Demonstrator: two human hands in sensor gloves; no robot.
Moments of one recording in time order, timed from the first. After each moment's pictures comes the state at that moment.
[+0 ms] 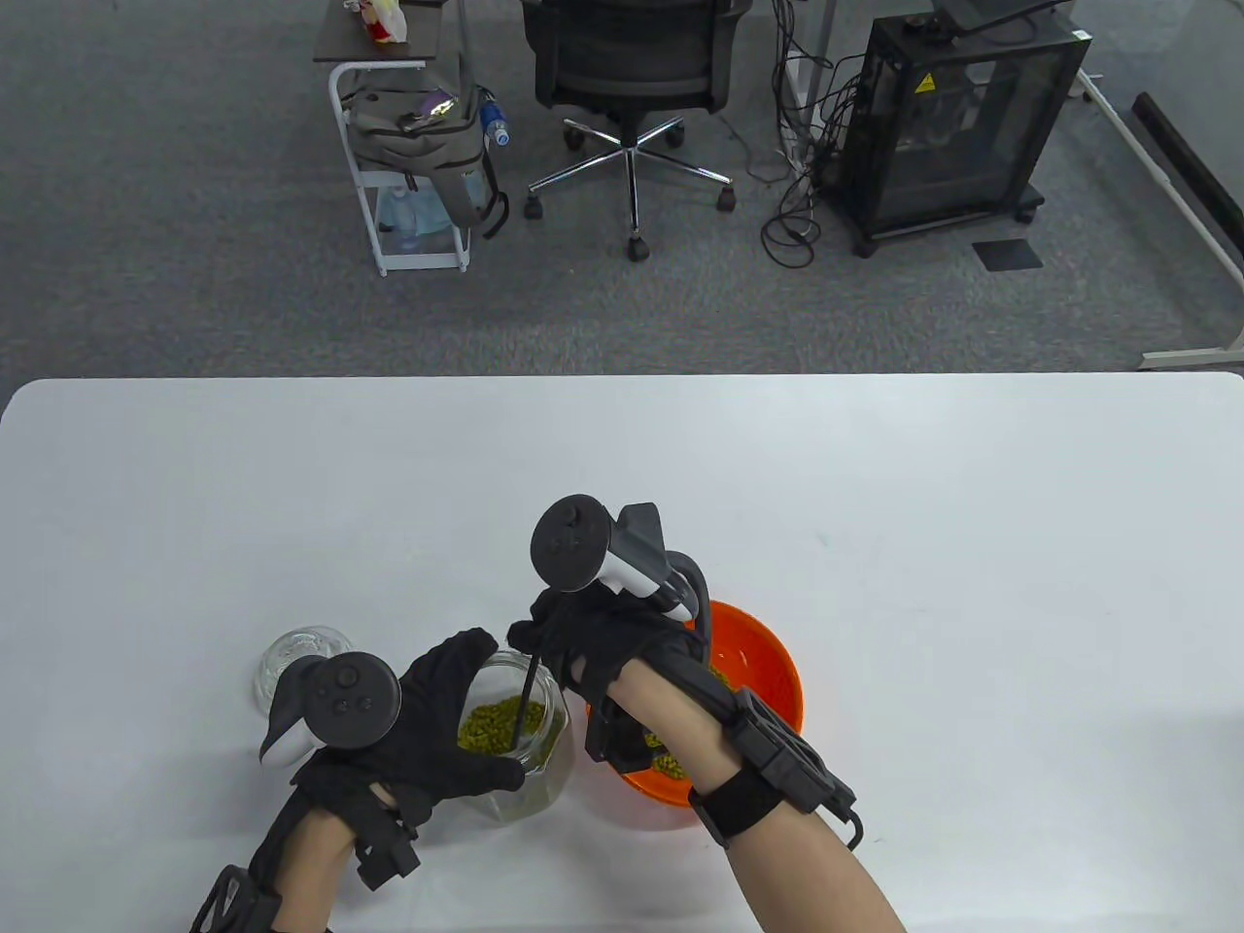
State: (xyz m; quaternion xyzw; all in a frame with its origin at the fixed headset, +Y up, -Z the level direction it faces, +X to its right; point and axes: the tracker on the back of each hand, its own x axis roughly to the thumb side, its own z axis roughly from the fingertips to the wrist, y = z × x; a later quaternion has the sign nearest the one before) left_hand -0.233 -0.702 -0.279 -0.11 -0.31 0.34 0.88; right_hand -0.030 -0.606 -0.344 0.13 0.20 0.95 0.21
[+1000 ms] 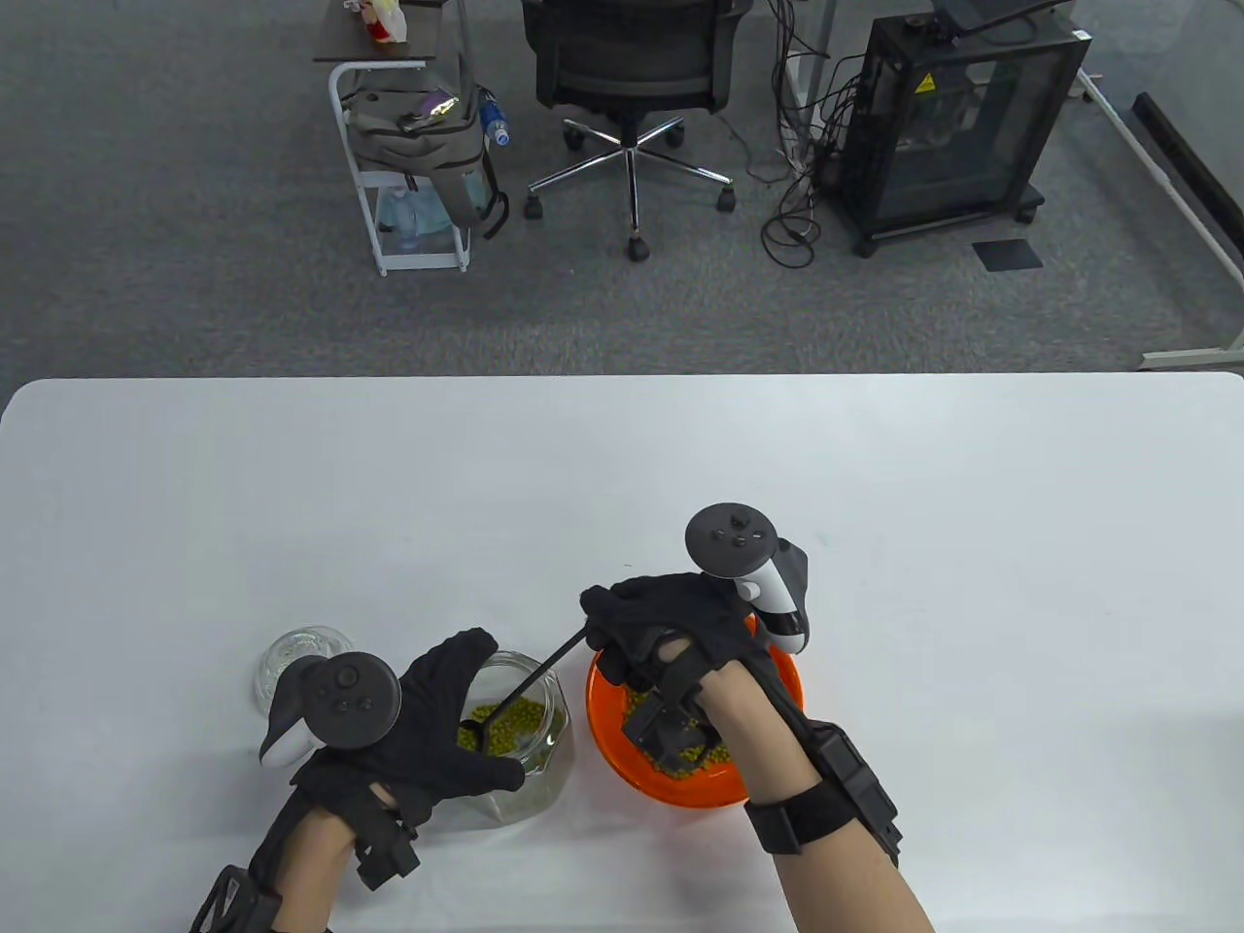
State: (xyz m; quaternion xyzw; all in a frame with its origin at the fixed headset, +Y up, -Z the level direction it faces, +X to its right) left_hand -0.233 -0.702 -0.280 -0.11 -0.31 0.34 0.88; right_hand 0.056 -0.652 -0.351 0.04 0.22 0.84 0.50
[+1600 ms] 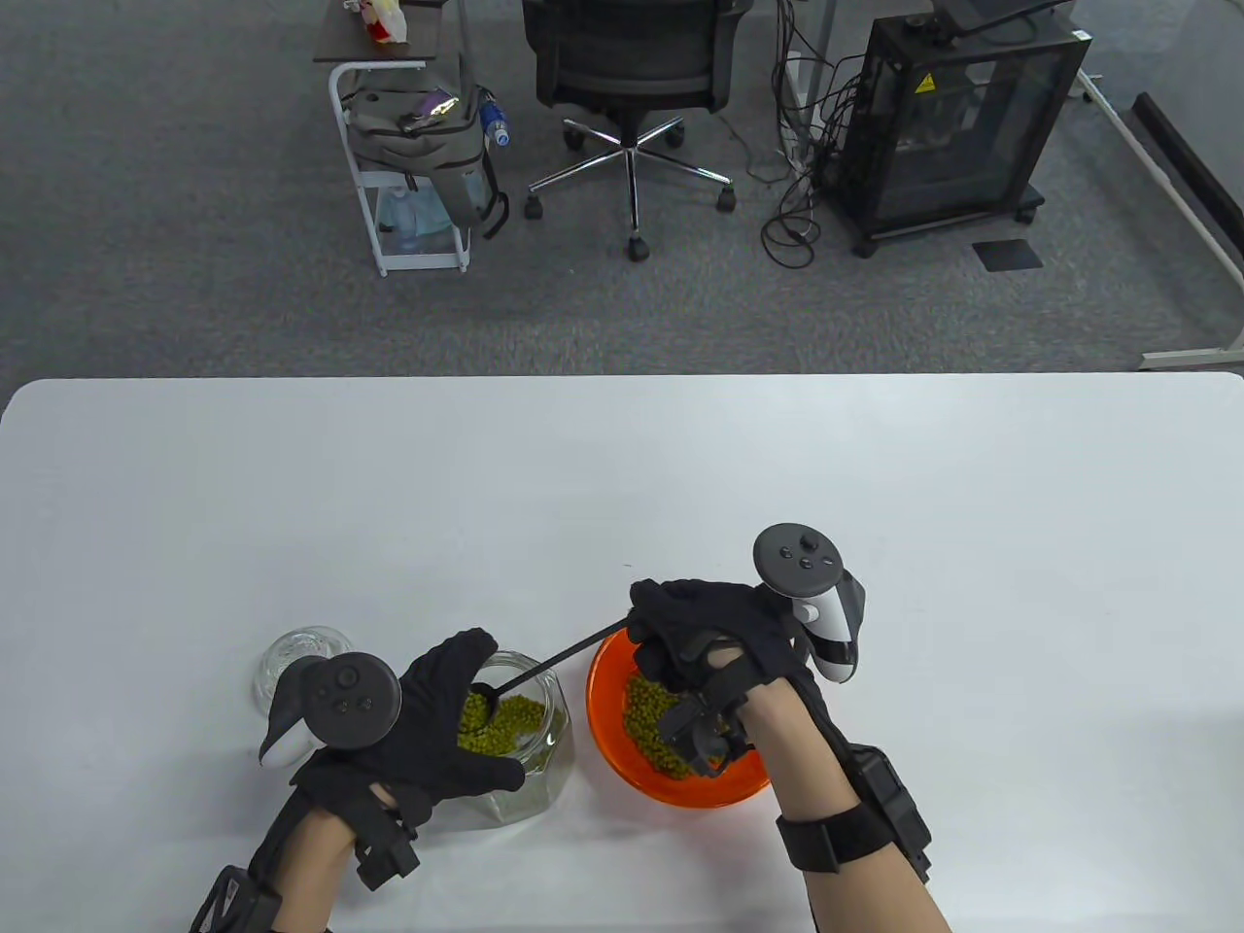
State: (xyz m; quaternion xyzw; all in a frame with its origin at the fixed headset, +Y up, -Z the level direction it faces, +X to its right) left_hand -0.233 -0.702 -0.279 -0.11 -0.30 0.34 0.88; right_hand 0.094 -0.662 -0.343 0.00 0.18 0.81 0.56
